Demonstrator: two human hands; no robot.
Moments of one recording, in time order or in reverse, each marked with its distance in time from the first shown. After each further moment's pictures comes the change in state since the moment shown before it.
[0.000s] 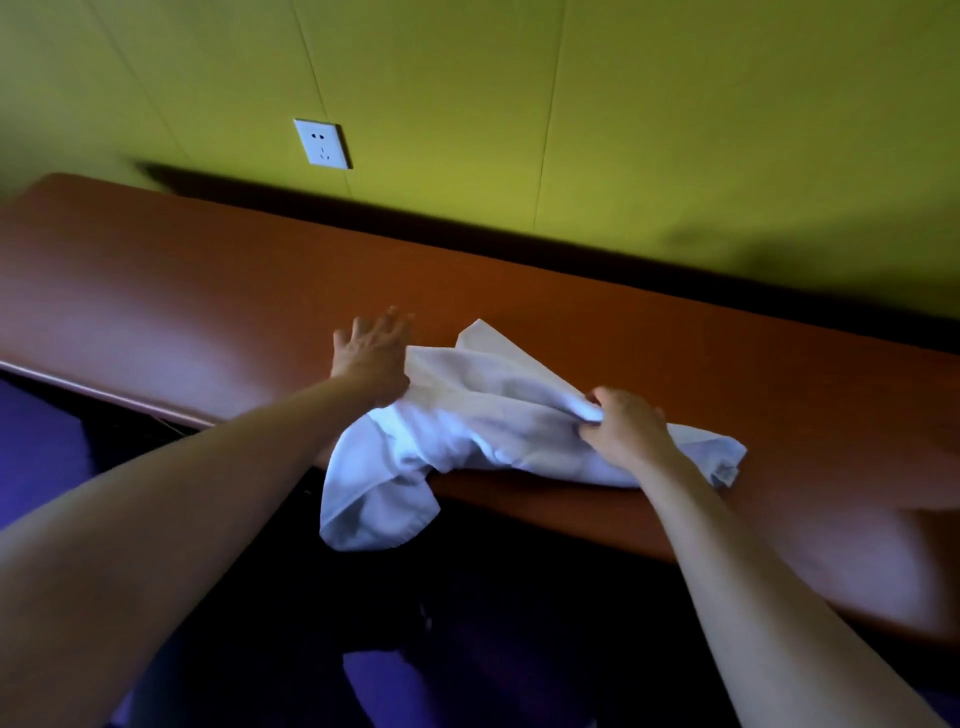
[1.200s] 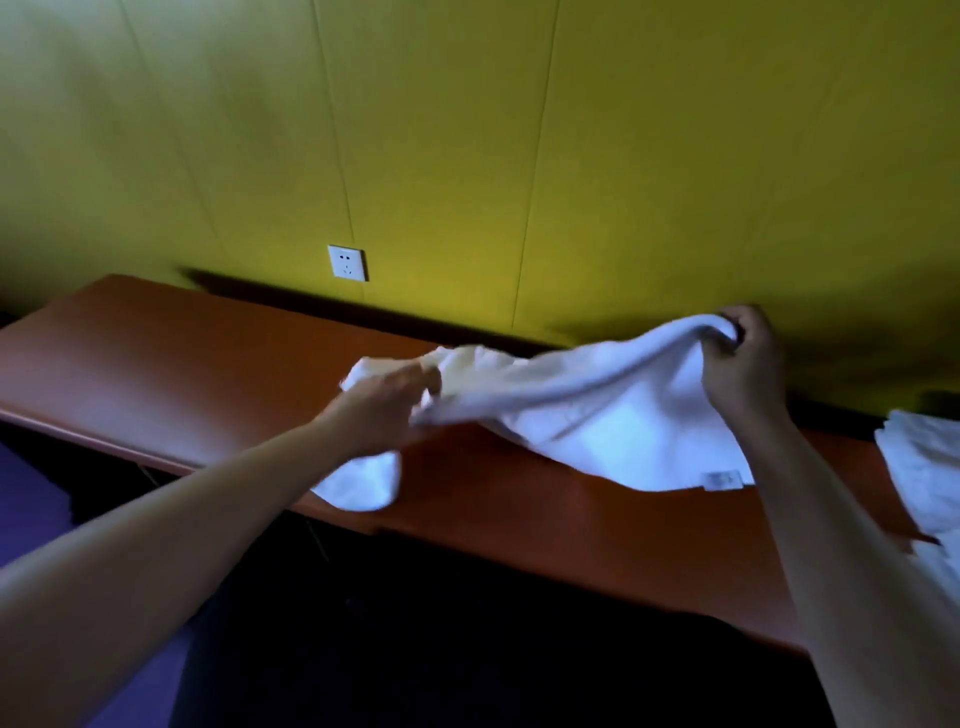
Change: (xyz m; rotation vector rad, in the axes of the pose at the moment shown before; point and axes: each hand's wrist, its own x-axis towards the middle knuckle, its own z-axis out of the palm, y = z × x) left_hand -0.113 0.005 -0.105 -0.254 0.390 0.553; right_hand -0.074 0.044 -0.197 0.568 0.929 -0.126
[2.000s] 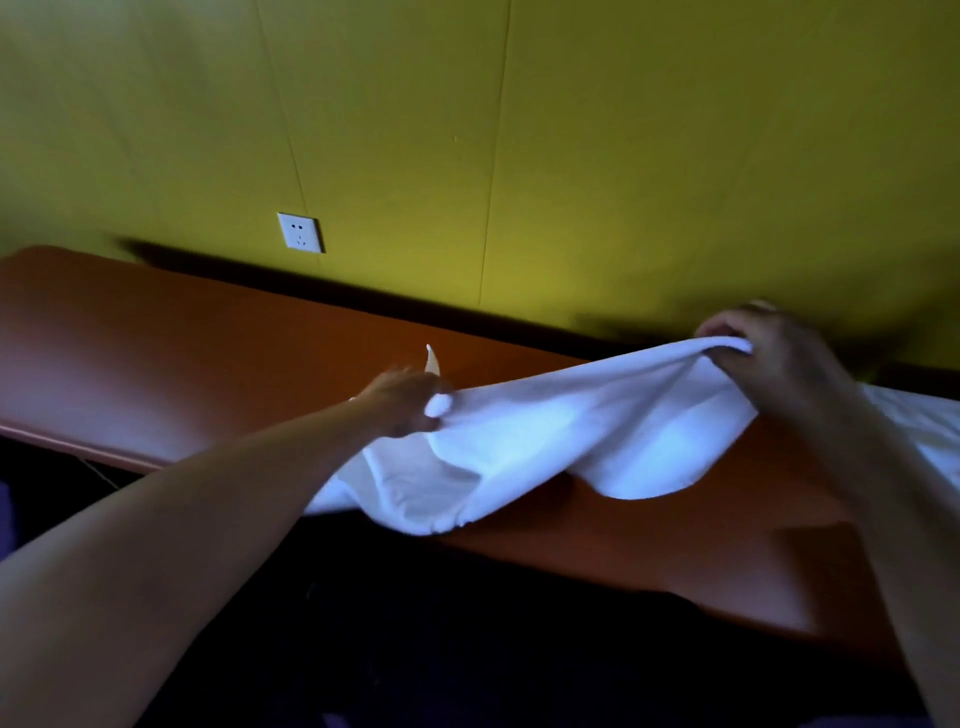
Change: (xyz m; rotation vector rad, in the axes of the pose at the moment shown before) left_hand 0.072 0.016 0.077 0.123 -0.374 -0.154; right_hand 0.016 0.024 -0.073 -0.370 -0.435 -0.298
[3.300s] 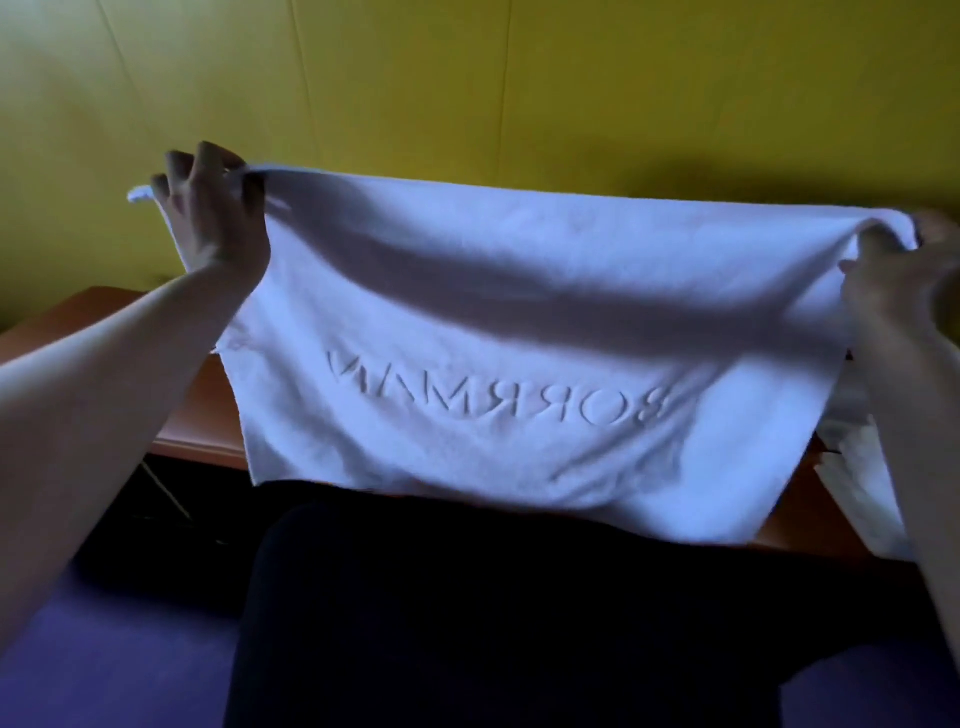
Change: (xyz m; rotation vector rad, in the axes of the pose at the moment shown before) left_hand -0.162 -0.112 -0.194 -0.286 1.287 -0.490; right_hand -0.056 -0.018 -0.094 0.570 0.950 0.581
